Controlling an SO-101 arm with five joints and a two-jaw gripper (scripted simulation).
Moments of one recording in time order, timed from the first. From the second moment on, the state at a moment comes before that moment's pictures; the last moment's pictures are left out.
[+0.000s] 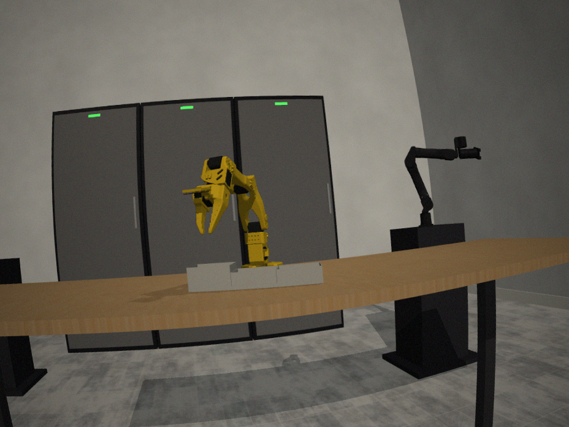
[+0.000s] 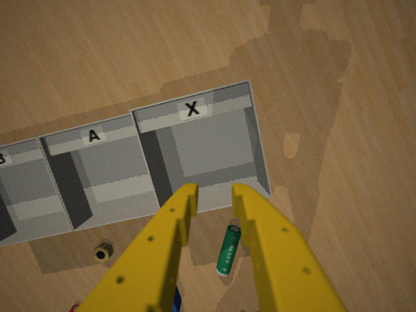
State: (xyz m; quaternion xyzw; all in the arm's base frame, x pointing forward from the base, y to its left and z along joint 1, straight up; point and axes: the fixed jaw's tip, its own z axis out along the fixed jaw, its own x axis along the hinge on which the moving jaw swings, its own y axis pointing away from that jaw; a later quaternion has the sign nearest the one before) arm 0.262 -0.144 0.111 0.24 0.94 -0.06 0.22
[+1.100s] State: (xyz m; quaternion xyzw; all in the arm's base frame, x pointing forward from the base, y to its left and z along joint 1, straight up) arm 0.260 -0.143 0.090 0.24 0.94 -0.07 0.25
